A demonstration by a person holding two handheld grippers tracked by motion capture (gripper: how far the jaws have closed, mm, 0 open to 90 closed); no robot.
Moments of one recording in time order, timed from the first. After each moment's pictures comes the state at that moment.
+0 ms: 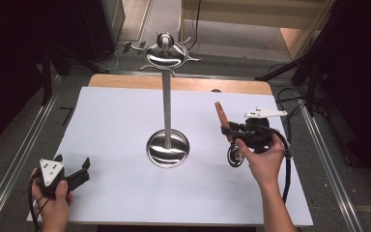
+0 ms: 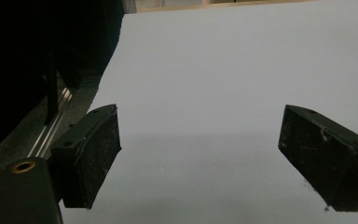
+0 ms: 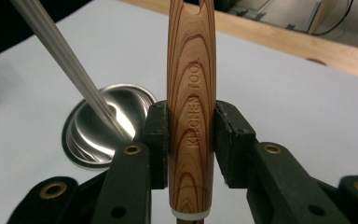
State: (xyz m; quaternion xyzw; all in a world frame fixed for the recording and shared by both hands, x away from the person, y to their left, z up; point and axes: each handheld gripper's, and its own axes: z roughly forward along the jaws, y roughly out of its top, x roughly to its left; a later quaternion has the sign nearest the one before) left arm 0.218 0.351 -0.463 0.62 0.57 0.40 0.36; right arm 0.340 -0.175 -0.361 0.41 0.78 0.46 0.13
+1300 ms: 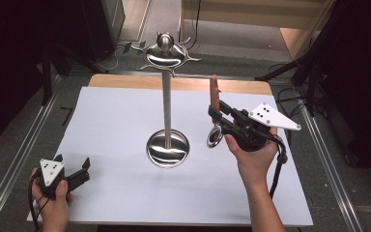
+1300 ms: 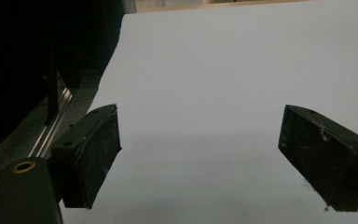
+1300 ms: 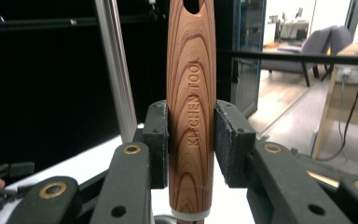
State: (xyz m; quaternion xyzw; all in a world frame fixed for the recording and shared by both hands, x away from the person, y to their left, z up) left arm 0.218 0.350 -0.463 0.62 0.57 0.40 0.36; right arm 0.298 -0.137 -0.302 0.32 0.65 0.65 0.22
